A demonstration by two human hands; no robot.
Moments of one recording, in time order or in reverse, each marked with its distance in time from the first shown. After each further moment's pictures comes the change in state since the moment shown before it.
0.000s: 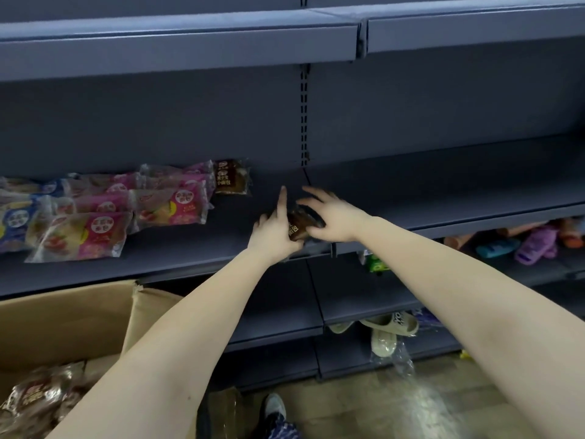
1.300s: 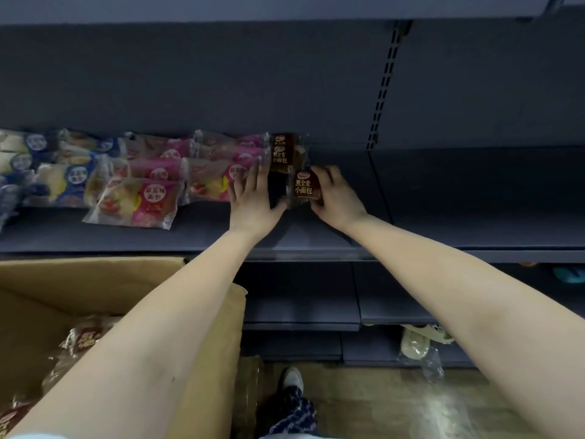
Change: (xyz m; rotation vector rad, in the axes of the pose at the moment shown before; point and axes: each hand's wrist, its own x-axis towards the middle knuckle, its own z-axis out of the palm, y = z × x) left_hand 0.012 -0.118 -0.044 0.070 0.281 -0.260; right_hand 0.109 -0.061 0.060 0.139 0.240 0.029
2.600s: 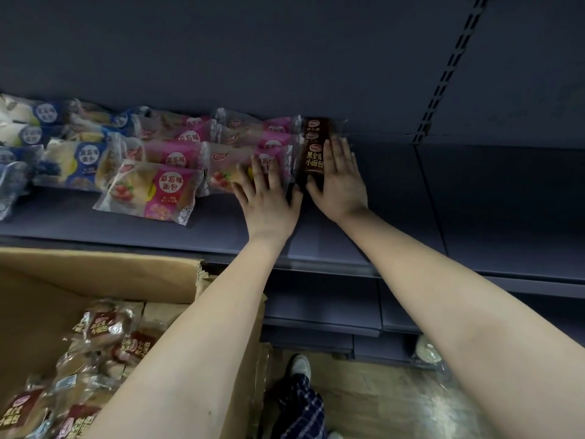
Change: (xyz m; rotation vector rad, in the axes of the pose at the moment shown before) left_hand 0.014 -0.022 0.025 0.140 0.055 -0.209; right_hand 0.058 -0.026 0.049 -0.183 0.044 0.011
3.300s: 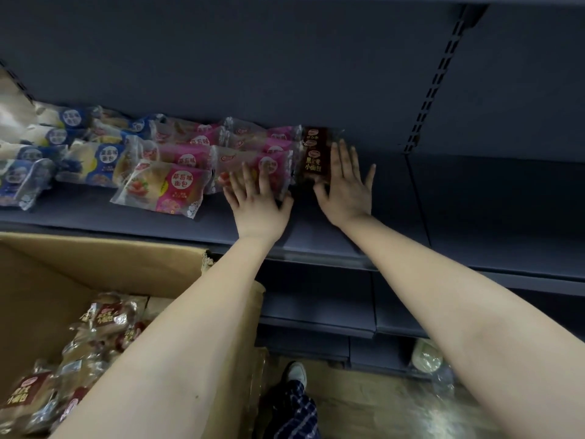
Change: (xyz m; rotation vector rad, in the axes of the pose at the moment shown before) left_hand -0.021 -0.010 -0.025 0.001 -0.026 -0.044; right_hand -0.030 -0.004 -0.029 0.023 -0.005 0.100
